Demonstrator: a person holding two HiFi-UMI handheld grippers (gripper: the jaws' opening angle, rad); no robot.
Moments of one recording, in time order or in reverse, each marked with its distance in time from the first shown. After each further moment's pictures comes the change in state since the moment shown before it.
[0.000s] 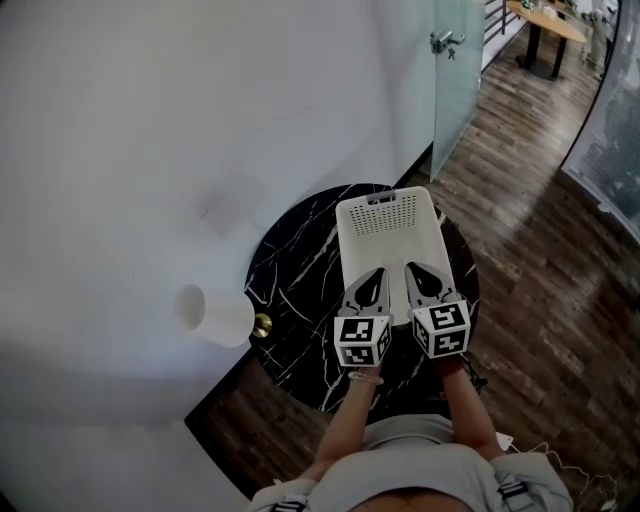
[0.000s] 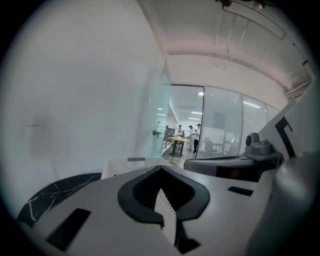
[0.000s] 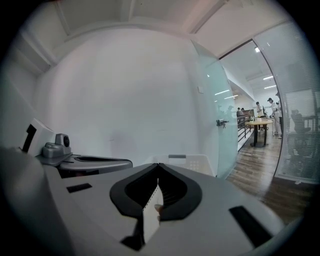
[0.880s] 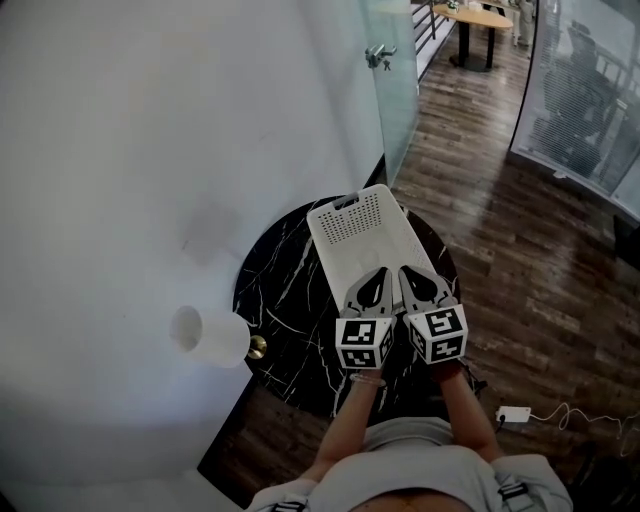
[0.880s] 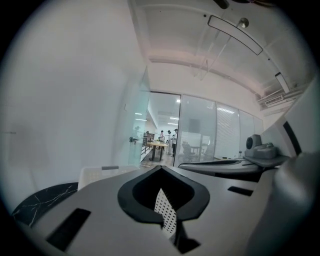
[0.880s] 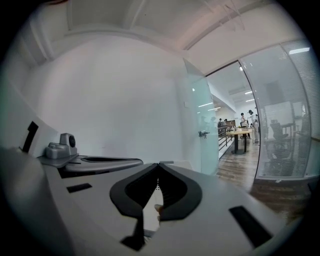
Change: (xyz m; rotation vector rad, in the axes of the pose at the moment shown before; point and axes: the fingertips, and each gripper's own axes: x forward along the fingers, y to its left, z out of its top) left arm -0.047 -0.067 0.017 0.075 -0.061 -0.257; right arm -0.083 0.024 0.010 0.012 -0.109 -0.199
